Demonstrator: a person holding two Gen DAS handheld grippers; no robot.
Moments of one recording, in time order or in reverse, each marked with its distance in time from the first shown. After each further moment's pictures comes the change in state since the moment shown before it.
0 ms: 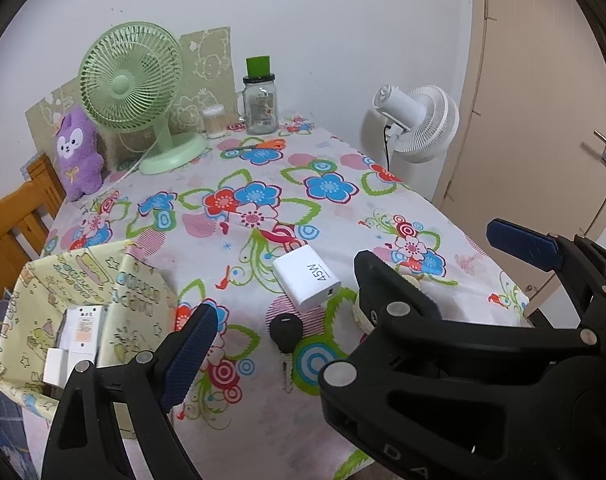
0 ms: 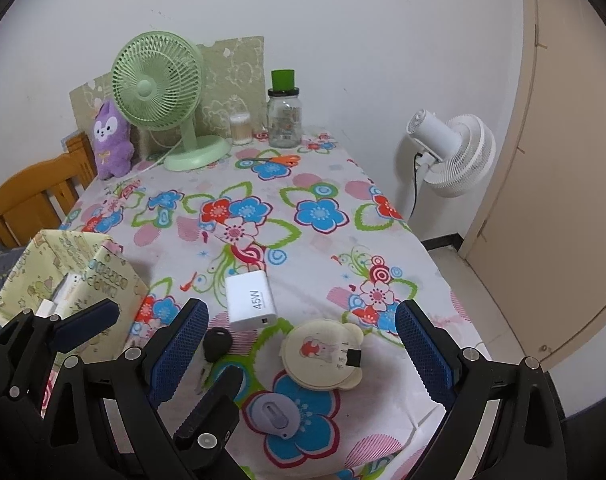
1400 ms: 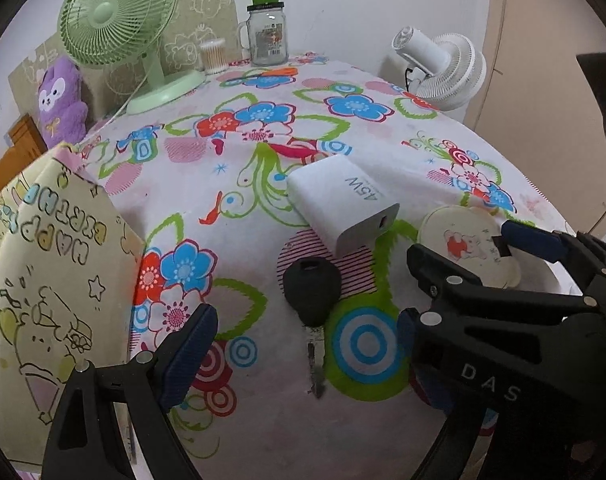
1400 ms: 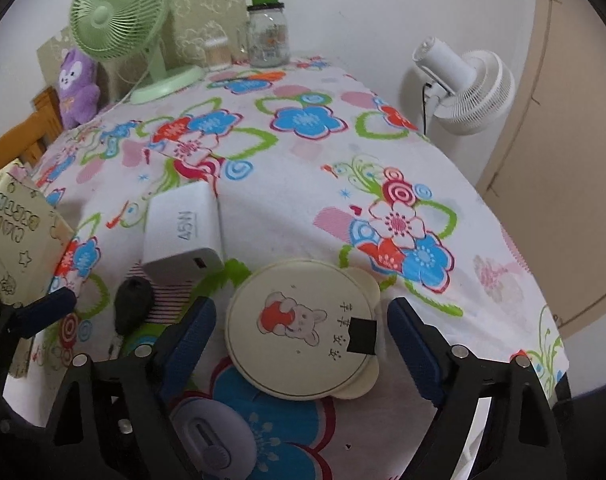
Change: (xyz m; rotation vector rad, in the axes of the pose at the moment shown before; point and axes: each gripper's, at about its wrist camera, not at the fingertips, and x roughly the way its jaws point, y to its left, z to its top) left arm 0.087 0.020 -0.040 -0.001 0.149 0.028; right arm 0.107 -0.019 -0.048 0.024 0.179 0.001
